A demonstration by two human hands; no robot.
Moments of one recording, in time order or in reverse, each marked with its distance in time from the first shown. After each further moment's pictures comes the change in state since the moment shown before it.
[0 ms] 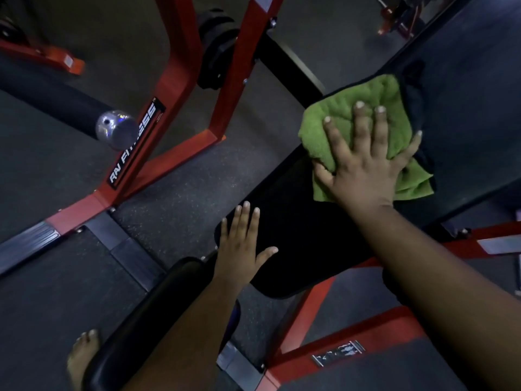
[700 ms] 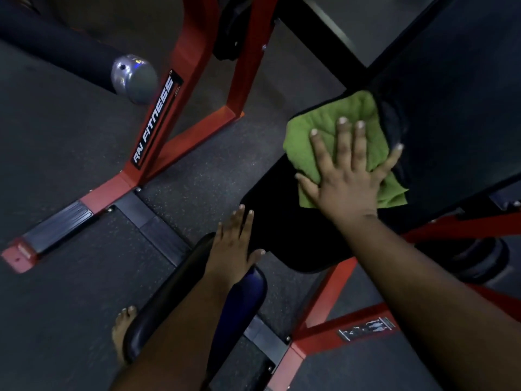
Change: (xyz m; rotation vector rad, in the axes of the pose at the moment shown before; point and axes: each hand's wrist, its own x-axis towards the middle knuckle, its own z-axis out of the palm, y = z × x) left_hand -0.063 -0.073 0.014 0.092 -0.285 -0.040; right_hand -0.071 -0.074 0.046 0.051 -0.011 -0.054
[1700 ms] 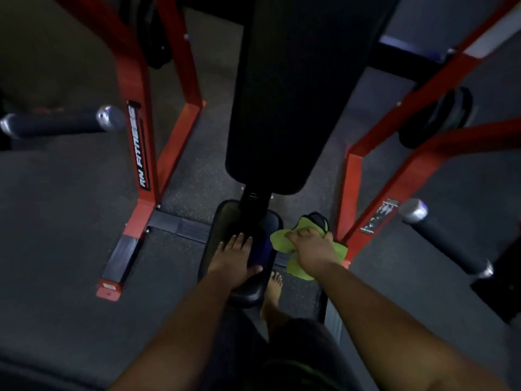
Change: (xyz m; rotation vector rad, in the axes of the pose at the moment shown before) left_hand -0.161 0.015 -0.090 0.375 -0.648 0.187; right_hand -0.274 -0.104 -0.083 0.540 -0.993 0.280
